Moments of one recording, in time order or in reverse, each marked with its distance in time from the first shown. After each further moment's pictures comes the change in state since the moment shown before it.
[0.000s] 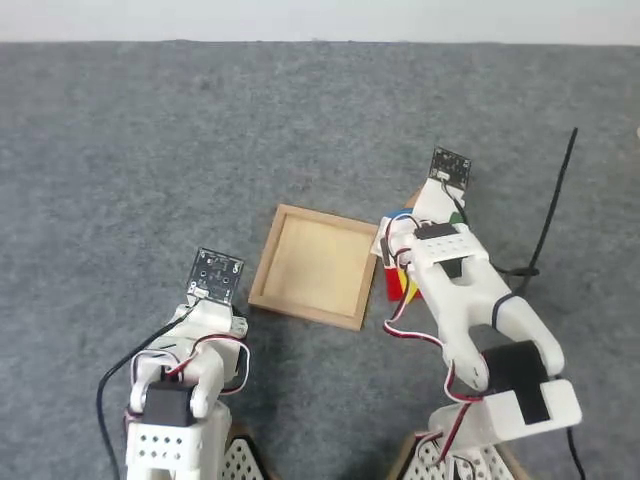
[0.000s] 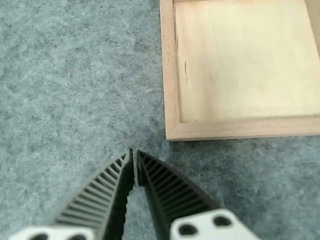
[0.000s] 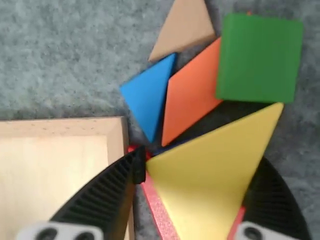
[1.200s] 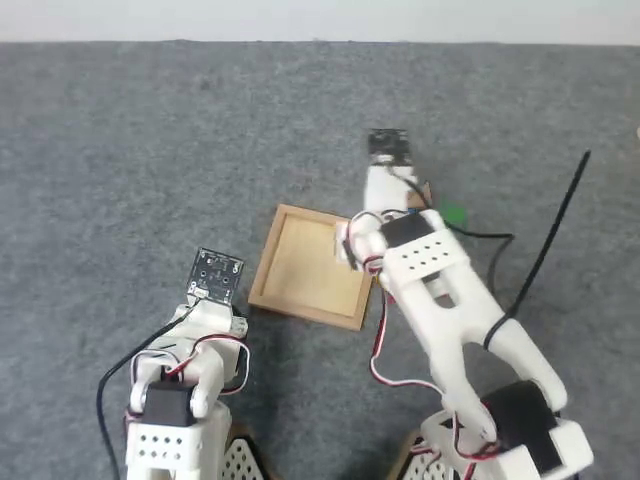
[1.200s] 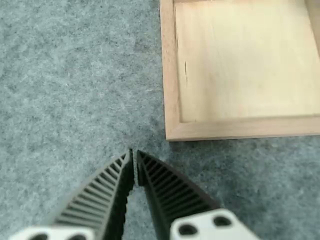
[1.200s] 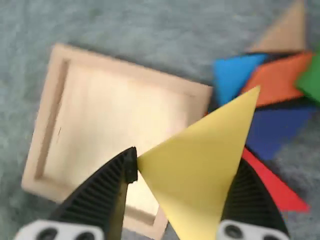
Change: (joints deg) left arm 0.0 0.0 0.0 0.0 0.0; right arm -12.4 -12.2 -8.0 18.2 13.5
